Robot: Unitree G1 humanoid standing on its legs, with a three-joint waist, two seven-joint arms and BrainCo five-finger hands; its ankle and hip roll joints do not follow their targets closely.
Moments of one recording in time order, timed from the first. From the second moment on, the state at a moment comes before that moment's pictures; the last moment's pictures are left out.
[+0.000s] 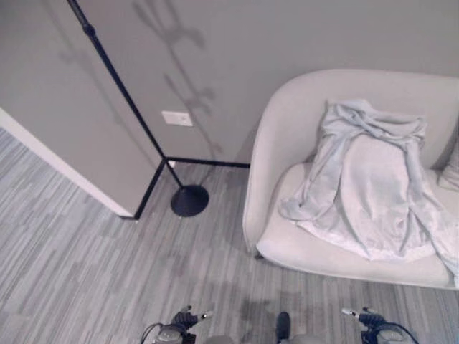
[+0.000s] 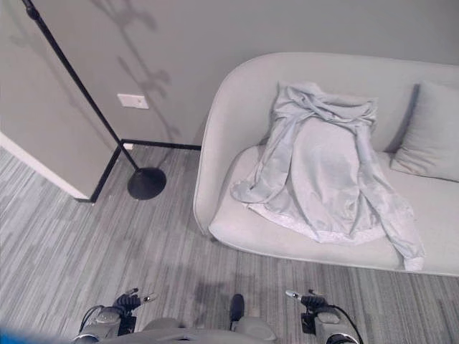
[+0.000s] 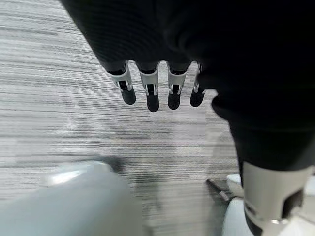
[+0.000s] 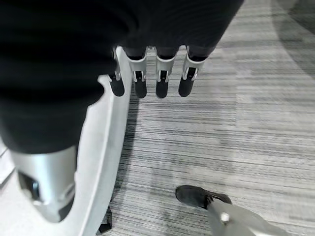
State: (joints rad) left arm -0.05 0.23 -0.16 1.18 -0.11 -0.02 0.04; right arm -0.08 -0.33 0.13 1.17 0.28 0.01 -0.08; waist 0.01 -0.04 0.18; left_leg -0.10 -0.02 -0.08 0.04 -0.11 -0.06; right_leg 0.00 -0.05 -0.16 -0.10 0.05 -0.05
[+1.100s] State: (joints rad) left arm -0.06 0.28 -0.20 1.23 -0.07 0.00 0.03; right arm -0.07 -0.26 0.18 1.20 0.26 0.02 -0.05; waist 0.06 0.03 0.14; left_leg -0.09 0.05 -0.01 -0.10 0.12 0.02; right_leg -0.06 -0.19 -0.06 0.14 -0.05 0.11
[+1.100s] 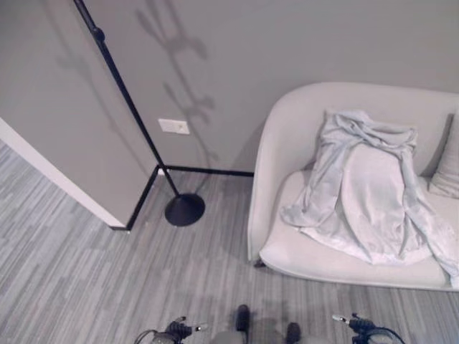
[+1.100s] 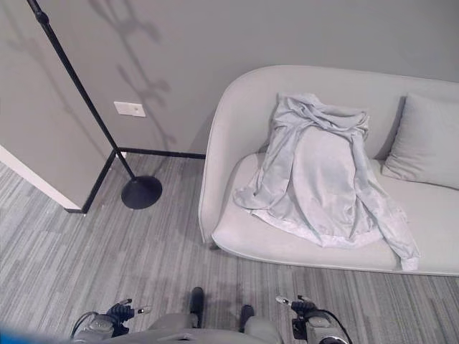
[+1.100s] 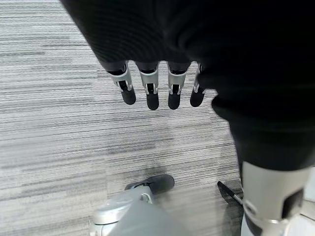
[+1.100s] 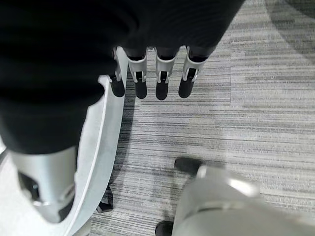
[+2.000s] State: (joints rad) left arm 0.00 0.21 -0.15 1.22 -0.15 -0.01 0.03; right arm -0.02 -0.32 0.17 1.19 0.24 0.01 -0.08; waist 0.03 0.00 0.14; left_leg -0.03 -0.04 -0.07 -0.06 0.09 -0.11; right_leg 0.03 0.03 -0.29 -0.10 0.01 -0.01
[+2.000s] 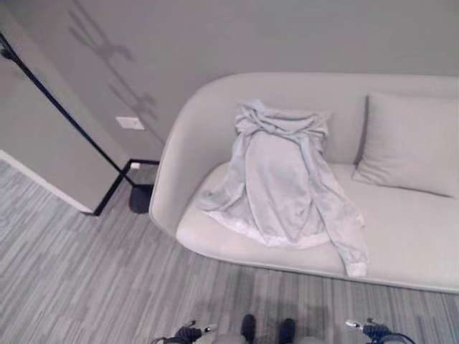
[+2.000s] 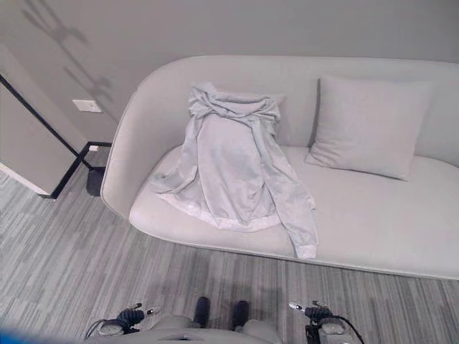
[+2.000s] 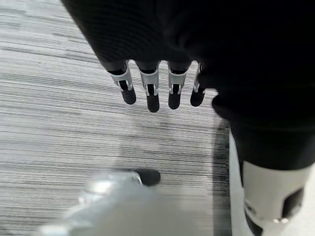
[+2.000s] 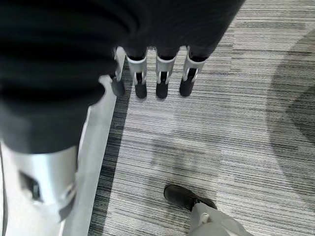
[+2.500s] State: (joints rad) left arm 0.01 0.24 -0.15 1.22 -0.13 -0.01 0.03; right arm -0.02 -0.29 0.17 1.19 0.24 0.01 -0.08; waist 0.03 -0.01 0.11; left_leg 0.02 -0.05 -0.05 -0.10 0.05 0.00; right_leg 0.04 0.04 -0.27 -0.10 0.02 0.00
